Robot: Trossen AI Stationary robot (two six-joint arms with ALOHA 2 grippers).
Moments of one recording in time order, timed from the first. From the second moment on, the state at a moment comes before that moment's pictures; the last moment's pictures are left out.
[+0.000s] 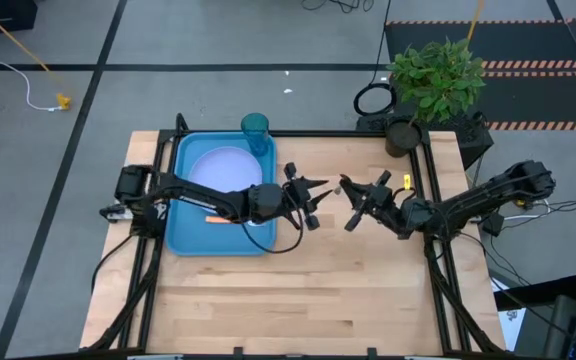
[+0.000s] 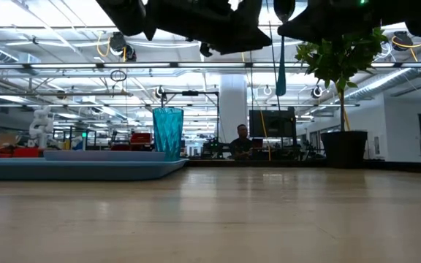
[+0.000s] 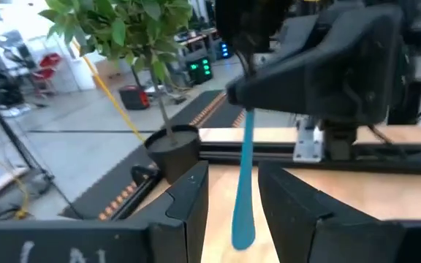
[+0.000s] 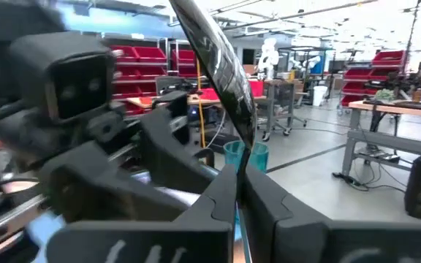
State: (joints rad) left arm -0.03 1.84 1.15 0.67 -0.42 0.19; right arm 0.26 1.11 0.39 0.88 0.87 -0.09
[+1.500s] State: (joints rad) left arm -0.03 2.09 1.38 0.72 -0.66 0.25; right arm 0.20 1.15 0.38 0.94 0.89 -0.02
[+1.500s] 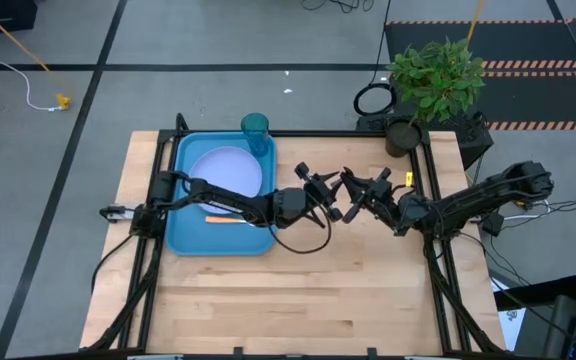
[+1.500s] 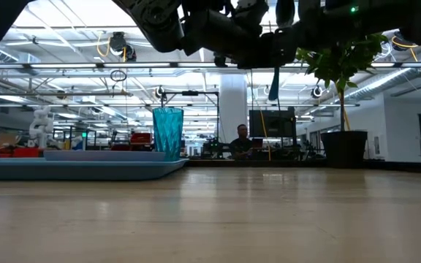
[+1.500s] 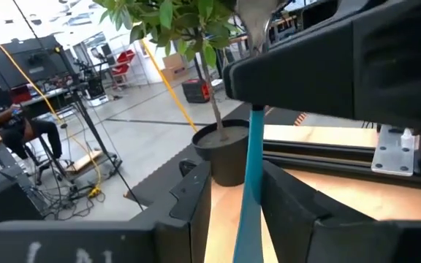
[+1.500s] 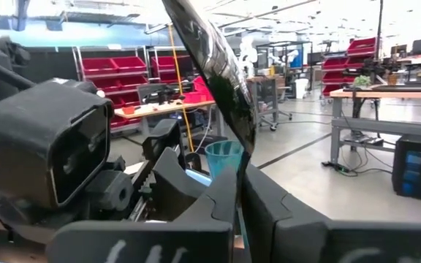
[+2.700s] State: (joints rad) left arm -0.01 2.01 1.38 0.24 -0.44 0.12; right arm 0.33 0.88 0.38 0.45 0.88 0.02
